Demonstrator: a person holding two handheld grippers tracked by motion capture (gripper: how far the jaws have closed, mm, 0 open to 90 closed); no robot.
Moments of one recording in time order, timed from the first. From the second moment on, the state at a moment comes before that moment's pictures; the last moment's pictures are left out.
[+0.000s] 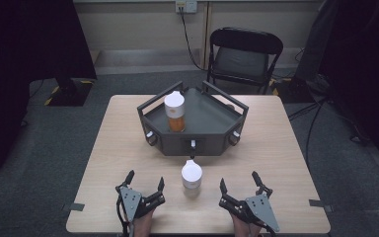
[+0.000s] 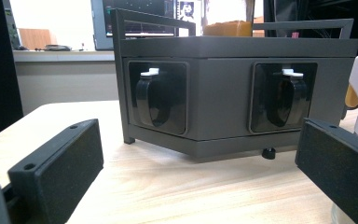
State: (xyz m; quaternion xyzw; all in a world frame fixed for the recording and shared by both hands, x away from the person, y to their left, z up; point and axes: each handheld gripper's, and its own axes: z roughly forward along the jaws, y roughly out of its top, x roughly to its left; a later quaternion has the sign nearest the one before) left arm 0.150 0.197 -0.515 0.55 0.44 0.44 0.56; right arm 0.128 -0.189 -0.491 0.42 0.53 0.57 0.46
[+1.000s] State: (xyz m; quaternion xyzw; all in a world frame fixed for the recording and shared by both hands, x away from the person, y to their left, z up) left arm 0.150 0.195 -0.515 0.55 0.44 0.44 0.56; right arm 0.134 -0.156 -0.457 0.36 0.58 0.61 0.41
